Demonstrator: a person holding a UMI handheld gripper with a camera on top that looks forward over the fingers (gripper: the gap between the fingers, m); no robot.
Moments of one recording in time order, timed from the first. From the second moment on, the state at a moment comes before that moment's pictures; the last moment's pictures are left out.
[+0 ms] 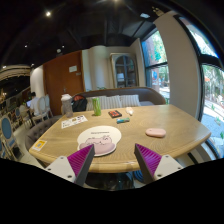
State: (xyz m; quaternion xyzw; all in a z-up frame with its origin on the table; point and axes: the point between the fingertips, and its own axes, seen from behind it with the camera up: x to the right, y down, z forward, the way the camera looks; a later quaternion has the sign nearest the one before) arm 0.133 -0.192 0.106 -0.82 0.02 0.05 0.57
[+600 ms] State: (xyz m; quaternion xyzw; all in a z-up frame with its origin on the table) arm 0.299 -0.114 0.034 -0.85 0.07 -0.04 0.53
